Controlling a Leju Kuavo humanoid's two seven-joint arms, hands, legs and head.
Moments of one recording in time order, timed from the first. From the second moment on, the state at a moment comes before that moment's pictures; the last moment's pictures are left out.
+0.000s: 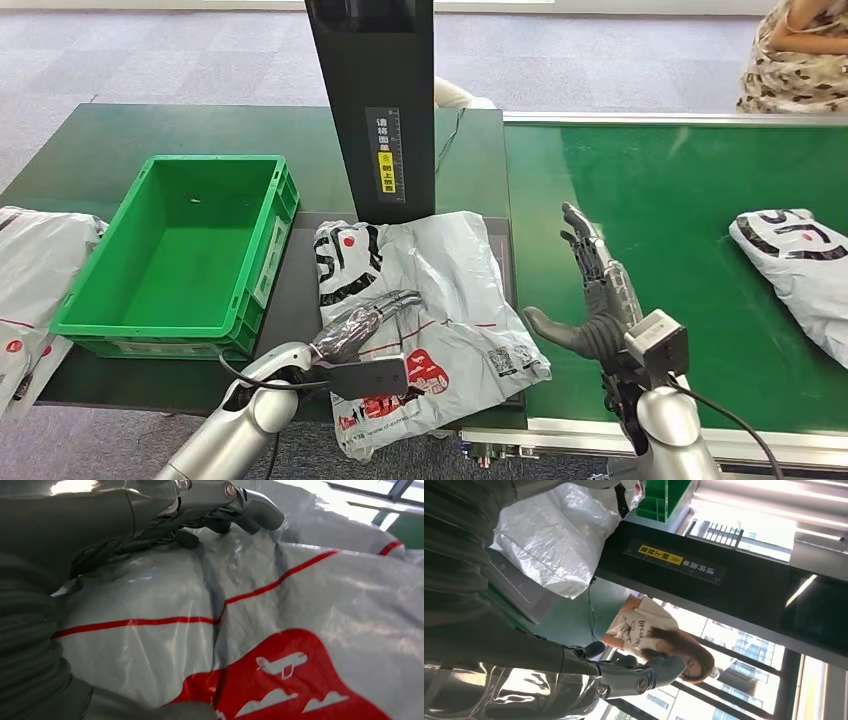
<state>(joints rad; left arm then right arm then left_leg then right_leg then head) -0.29 0.05 -0.50 -1.24 -0.78 -0.13 -0.26 -0.19 -0.08 0.23 -1.52 0.03 0.19 -0.50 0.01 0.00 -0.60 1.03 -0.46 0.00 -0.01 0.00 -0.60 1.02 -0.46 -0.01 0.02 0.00</state>
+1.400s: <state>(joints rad) -0.19 0.05 -0.17 -1.64 -1.21 0.70 -0.42 -0.13 -0.02 0.13 -1.59 0.05 0.22 -0.50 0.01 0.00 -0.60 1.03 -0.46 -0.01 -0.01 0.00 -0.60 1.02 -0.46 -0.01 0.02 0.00</state>
